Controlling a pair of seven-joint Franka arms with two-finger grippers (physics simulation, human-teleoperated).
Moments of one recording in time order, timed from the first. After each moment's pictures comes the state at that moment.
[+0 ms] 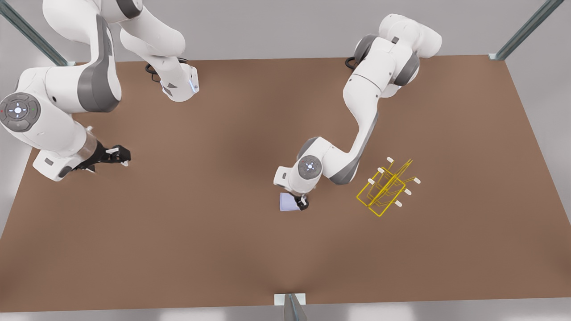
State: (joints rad) left arm -0.64 0.91 -0.04 -1.07 -0.09 2.06 0.53; right arm -0.18 0.22 0.30 -1.32 -0.15 1.44 -0.09
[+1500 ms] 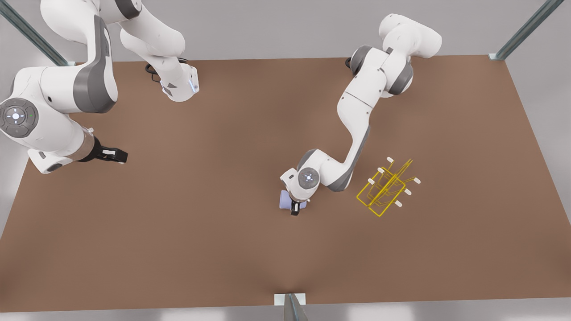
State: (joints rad) left arm -0.64 1.02 -0.03 -1.15 -0.10 2.20 1.11; right arm -0.19 0.22 0.30 -1.32 -0.16 1.35 0.22
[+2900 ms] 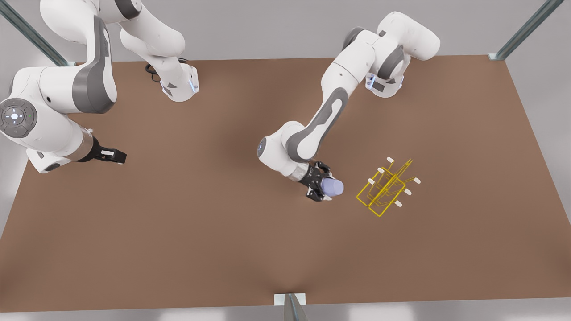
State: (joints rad) left arm -0.83 0.91 0.04 -1.11 0.88 1.46 0.90; right arm -0.19 0.22 0.30 -1.32 -0.17 1.35 0.24
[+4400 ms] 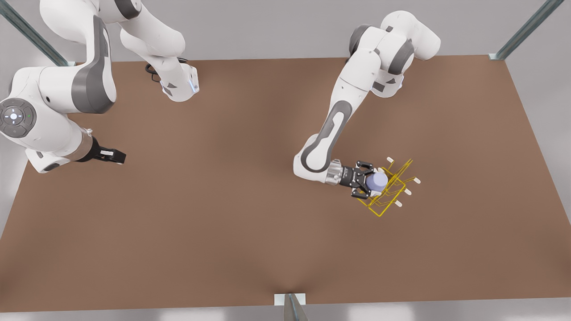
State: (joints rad) left arm -0.79 0.84 0.11 -1.54 1.19 1.31 0.69; right arm -0.20 0.22 0.30 -1.32 -0.17 1.35 0.24
